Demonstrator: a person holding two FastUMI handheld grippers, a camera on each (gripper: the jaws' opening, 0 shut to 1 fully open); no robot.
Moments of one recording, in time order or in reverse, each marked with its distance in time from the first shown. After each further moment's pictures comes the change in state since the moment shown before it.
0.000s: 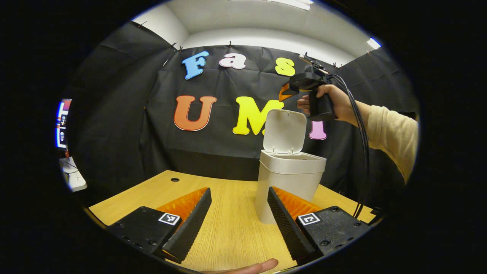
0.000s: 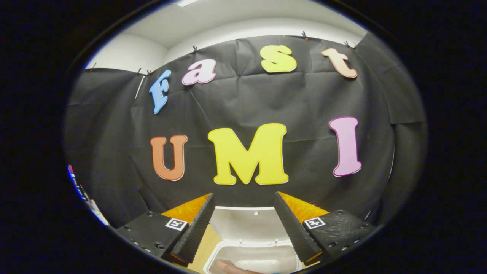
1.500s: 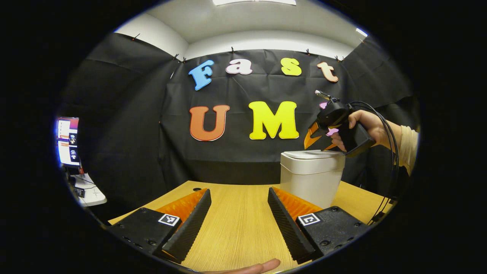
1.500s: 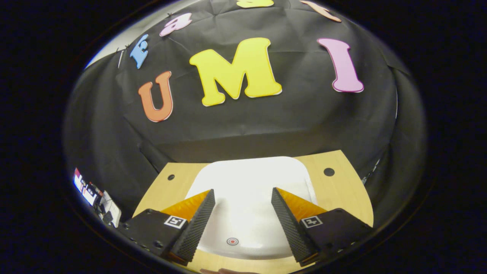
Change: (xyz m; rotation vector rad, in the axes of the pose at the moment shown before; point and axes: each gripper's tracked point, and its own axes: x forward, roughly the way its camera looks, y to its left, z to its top) left arm -0.001 0.049 0.007 0.116 -0.018 0.144; right arm -0.035 -0.037 -0.203 0.168 0.490 0.012
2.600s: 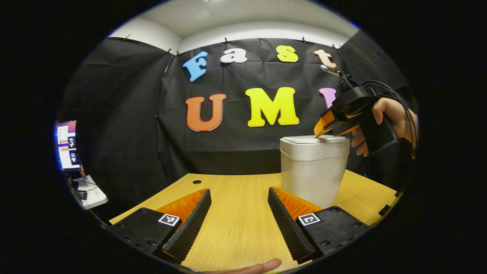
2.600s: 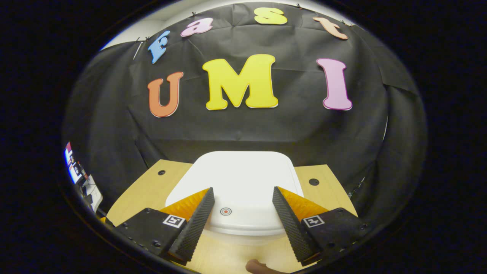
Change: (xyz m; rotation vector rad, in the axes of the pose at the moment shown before) left arm 0.013 -0.015 -0.027 0.046 0.094 0.002; right arm -0.039 -0.012 -0.039 -0.166 -0.143 -0.077
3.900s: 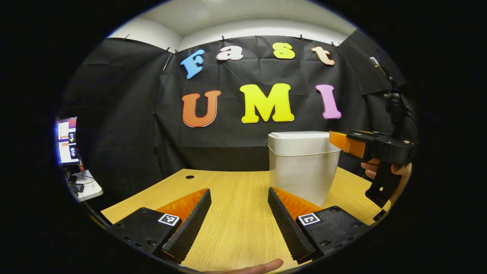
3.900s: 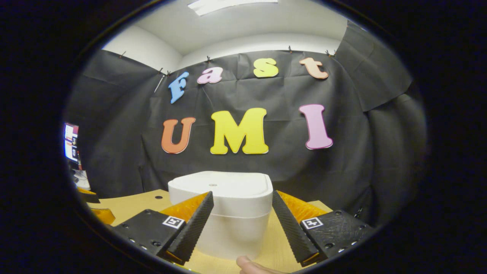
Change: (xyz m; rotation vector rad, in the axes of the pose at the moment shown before) left arm -0.011 -0.049 -0.004 -0.005 0.004 0.026; right arm -0.073 -0.048 -0.061 -0.021 -0.509 0.041
